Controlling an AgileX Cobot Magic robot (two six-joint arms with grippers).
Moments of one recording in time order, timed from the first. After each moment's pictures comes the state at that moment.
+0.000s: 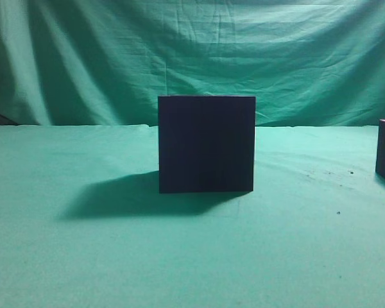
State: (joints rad) left arm -0.11 -0.02 0.02 0.09 0.36 -0.03; right arm 0.13 -0.02 0.03 0.14 0.15 0.04
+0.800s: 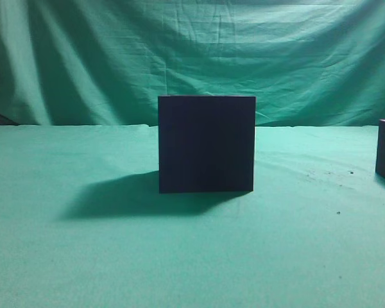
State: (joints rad) left arm -0.11 -0.02 0.02 0.09 0.36 -0.03; right arm 0.13 0.51 -0.41 0.22 0.52 0.05
